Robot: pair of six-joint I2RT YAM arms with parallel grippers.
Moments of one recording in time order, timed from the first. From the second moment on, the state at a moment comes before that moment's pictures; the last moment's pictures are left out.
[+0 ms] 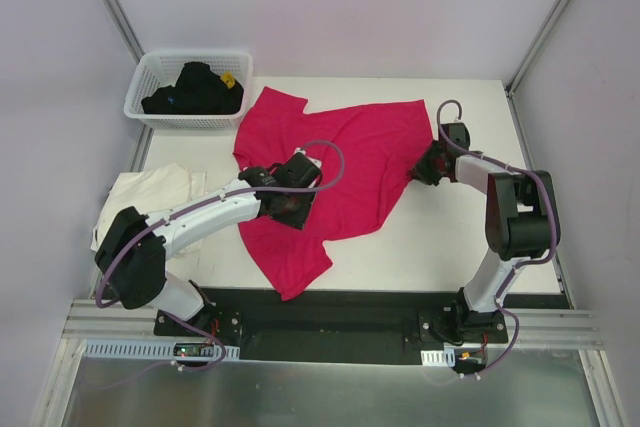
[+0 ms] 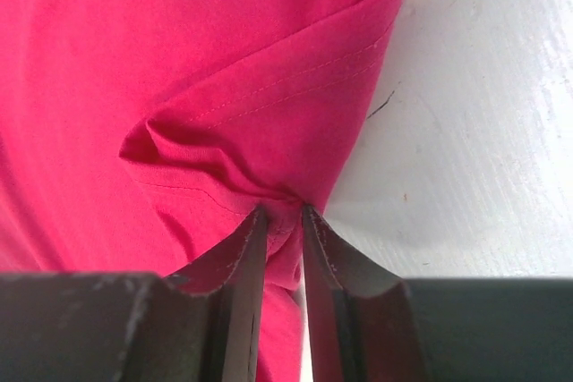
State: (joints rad) left arm -0.82 1.47 1.08 -0.77 -0.12 -0.42; right arm 0.11 1.79 1.02 -0.18 -0.11 0.75
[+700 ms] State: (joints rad) left arm -0.82 1.49 1.10 -0.77 -0.11 -0.42; right arm 0.10 1.79 1.02 -0.18 -0.11 0.75
